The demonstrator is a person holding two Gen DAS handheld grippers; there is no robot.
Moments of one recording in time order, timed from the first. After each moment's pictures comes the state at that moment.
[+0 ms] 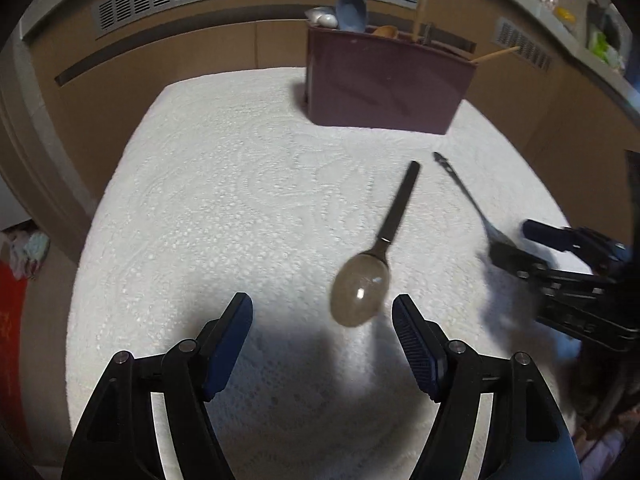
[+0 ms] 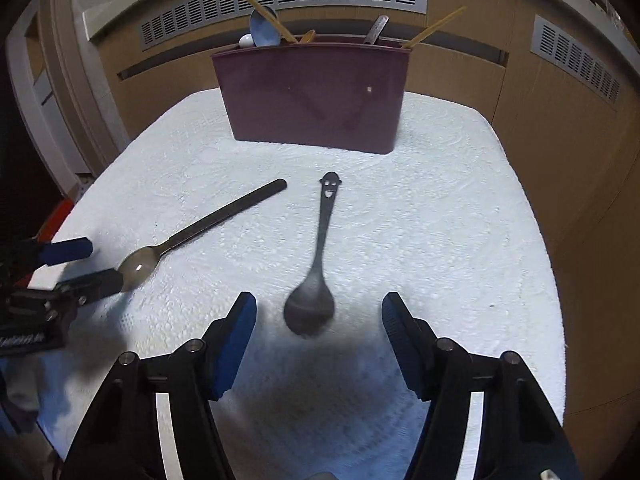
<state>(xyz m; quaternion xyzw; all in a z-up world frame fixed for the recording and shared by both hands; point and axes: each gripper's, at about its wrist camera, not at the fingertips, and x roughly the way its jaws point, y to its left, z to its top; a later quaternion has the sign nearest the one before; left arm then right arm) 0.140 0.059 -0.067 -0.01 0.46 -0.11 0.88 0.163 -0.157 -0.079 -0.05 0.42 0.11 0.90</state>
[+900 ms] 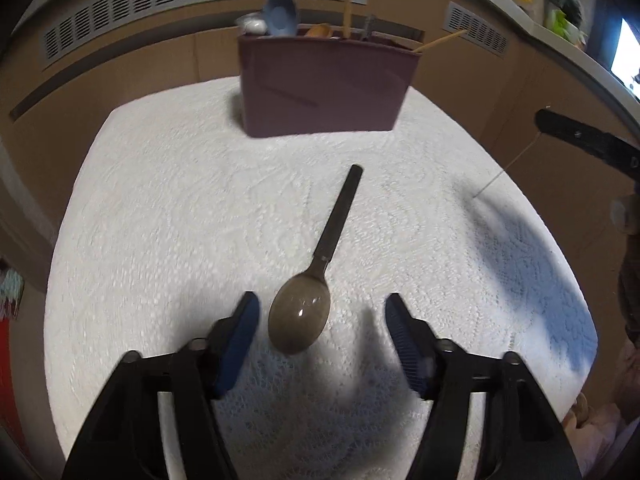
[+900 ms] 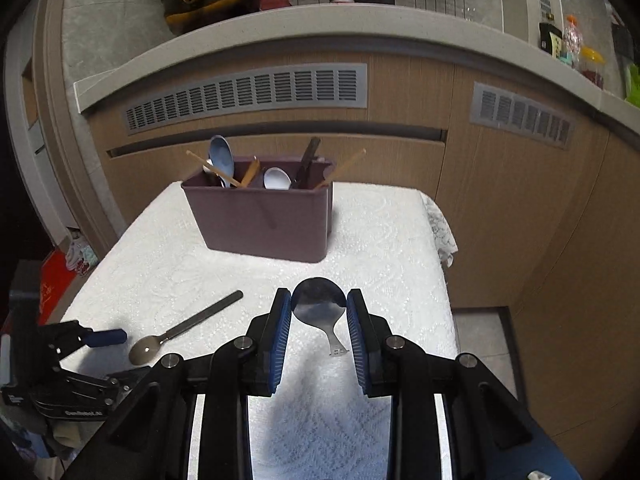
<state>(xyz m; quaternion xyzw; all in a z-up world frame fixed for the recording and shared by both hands) 0.157 0.026 -0.056 0.02 0.46 -0.19 0.87 0.163 -0.214 0.021 -0.02 0.33 0.08 0.94</state>
